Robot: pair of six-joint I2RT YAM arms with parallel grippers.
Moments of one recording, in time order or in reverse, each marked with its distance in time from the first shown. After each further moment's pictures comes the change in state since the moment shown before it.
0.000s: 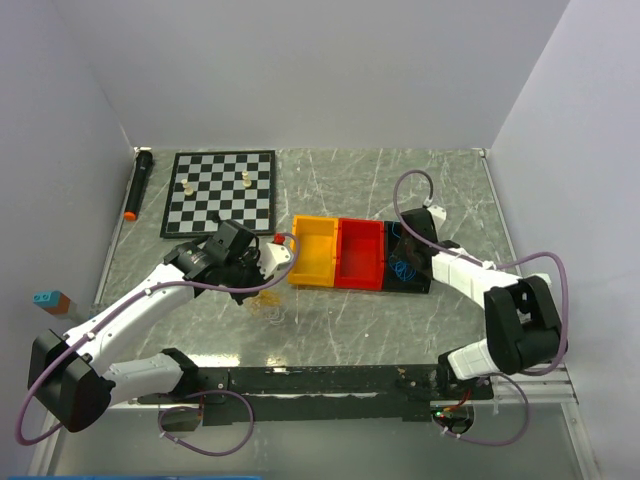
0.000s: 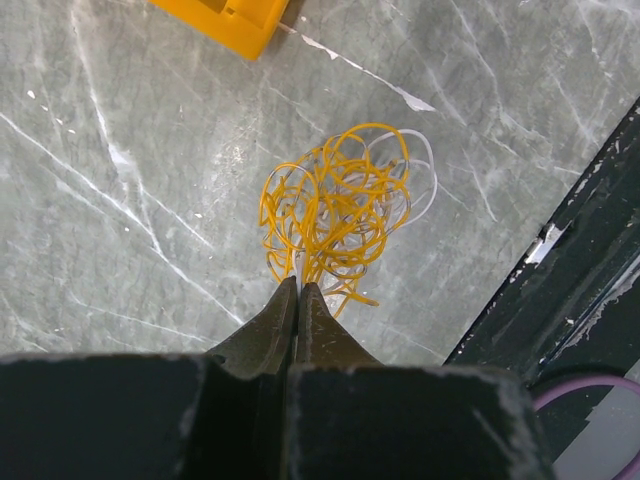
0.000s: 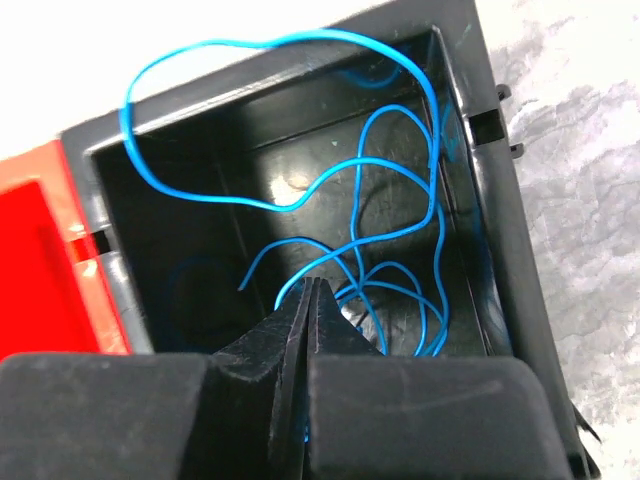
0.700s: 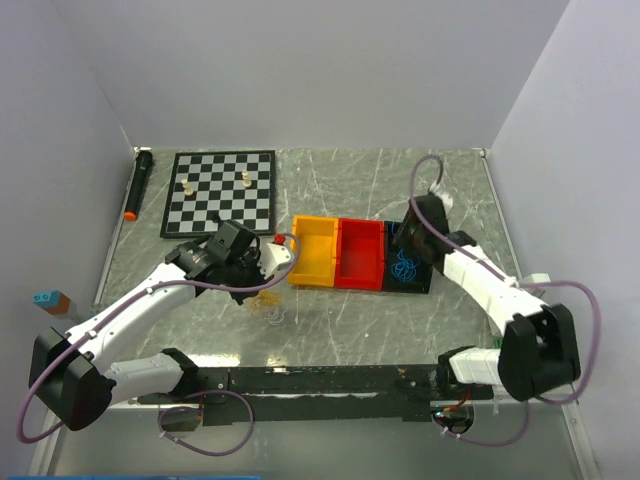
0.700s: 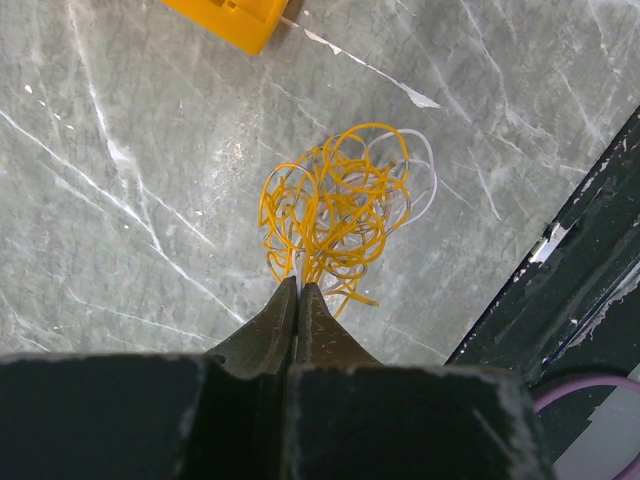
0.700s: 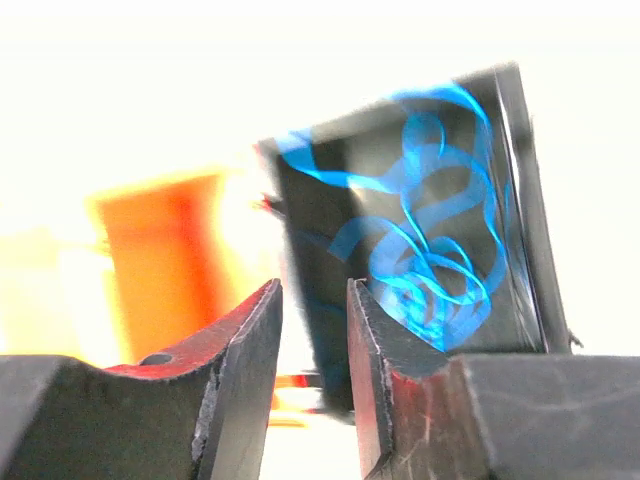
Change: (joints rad) left arm 0.000 0.009 -0.002 0.001 -0.009 0.000; right arm -0.002 -0.114 0.103 -0.180 -0.102 0.011
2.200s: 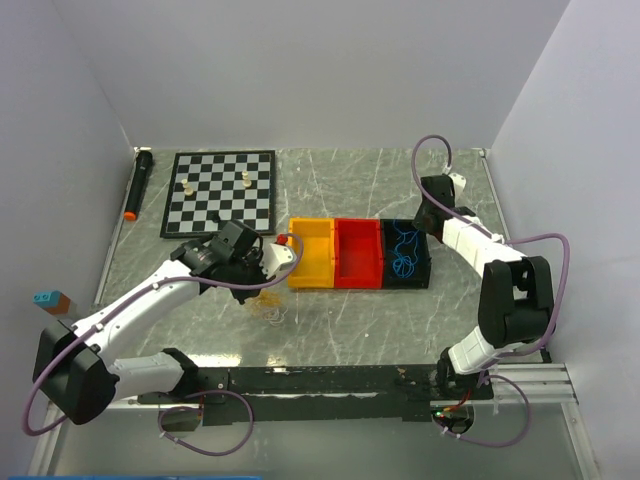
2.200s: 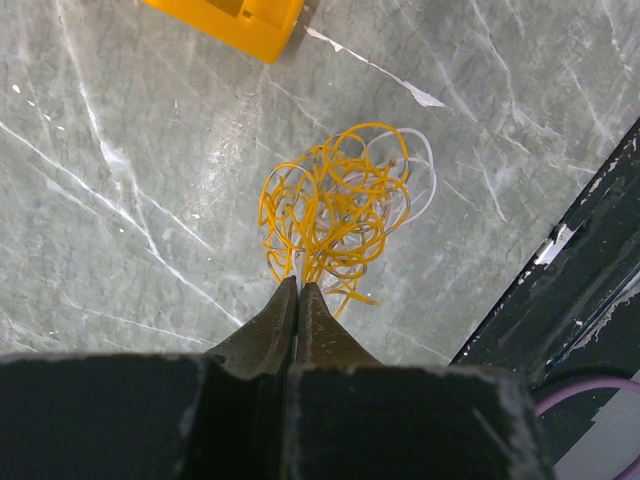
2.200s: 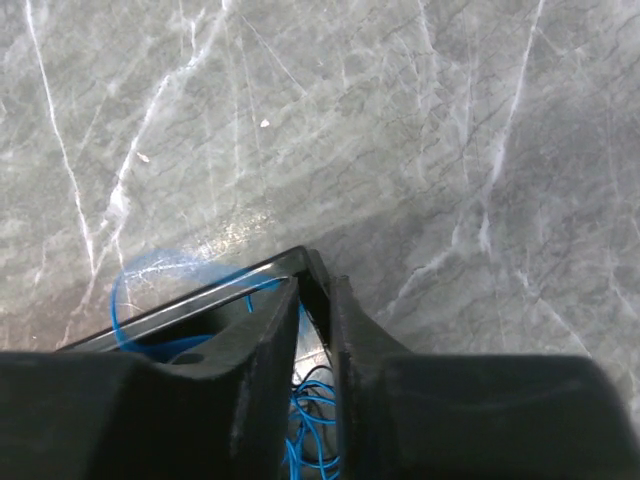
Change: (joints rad) left arm -0.001 0.033 0.000 0.010 -0.002 0.005; right arm -0.165 0.267 0.192 0.064 0.124 -0.168
